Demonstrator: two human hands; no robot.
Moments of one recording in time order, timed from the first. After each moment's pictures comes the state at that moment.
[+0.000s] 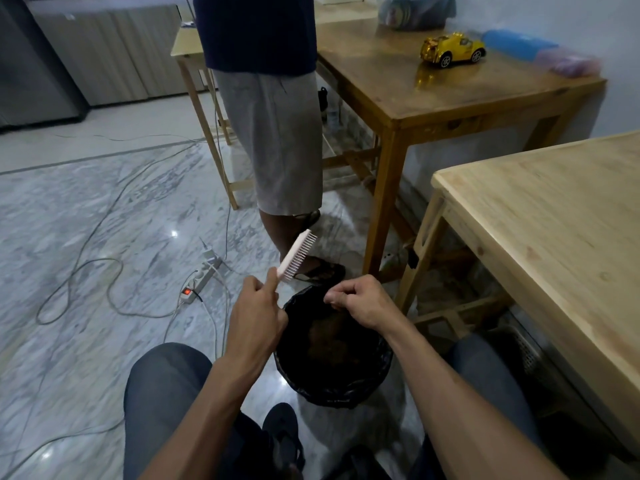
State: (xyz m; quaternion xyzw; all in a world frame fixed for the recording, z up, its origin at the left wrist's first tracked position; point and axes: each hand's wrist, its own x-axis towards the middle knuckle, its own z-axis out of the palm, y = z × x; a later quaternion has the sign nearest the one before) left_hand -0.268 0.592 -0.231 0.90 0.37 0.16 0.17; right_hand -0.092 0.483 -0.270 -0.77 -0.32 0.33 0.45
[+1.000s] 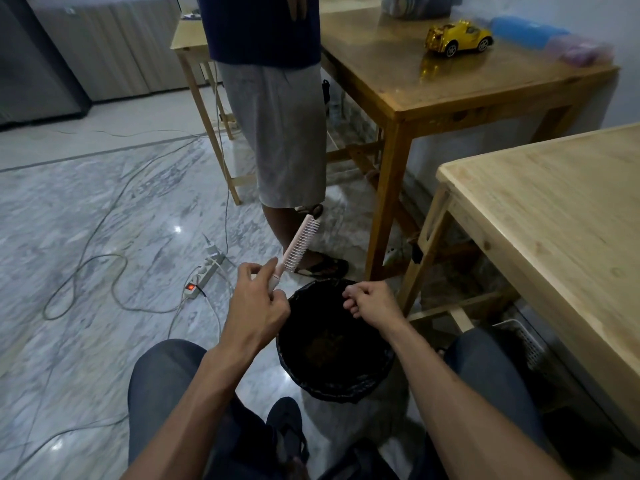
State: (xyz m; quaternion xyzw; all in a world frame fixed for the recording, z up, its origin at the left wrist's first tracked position) left_hand -0.269 0.599 -0.217 0.86 0.37 0.20 0.28; right_hand -0.093 0.482 -0.298 -0.78 -0.15 0.36 0.49
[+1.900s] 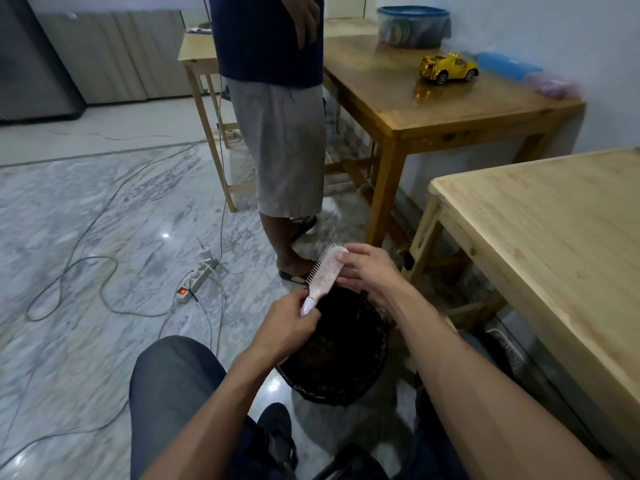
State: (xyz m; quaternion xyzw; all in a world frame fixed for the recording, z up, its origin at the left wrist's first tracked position) left_hand -0.262 0.567 -0.218 0.83 0.36 0.06 0.43; right_hand -0.084 0.504 -0.223 -0.65 -0.10 0.40 0.63
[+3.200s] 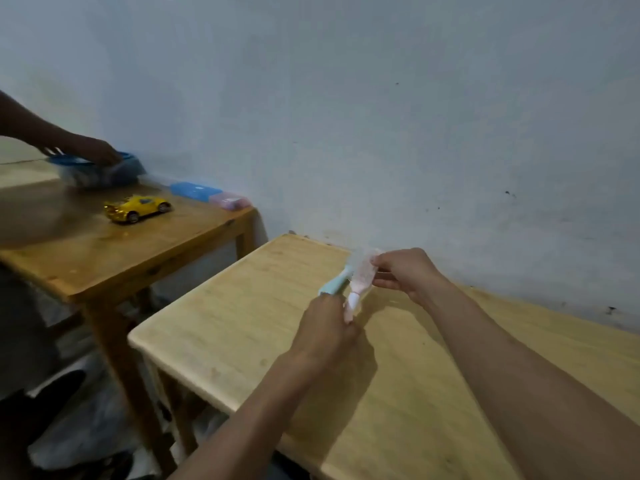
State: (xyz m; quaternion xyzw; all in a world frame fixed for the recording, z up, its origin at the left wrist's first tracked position) left_hand -0.009 0.266 -0.067 0.92 -0.13 0.09 0.35; right_hand 0.073 0.092 -0.031 -0.72 0.14 -0.03 0.68
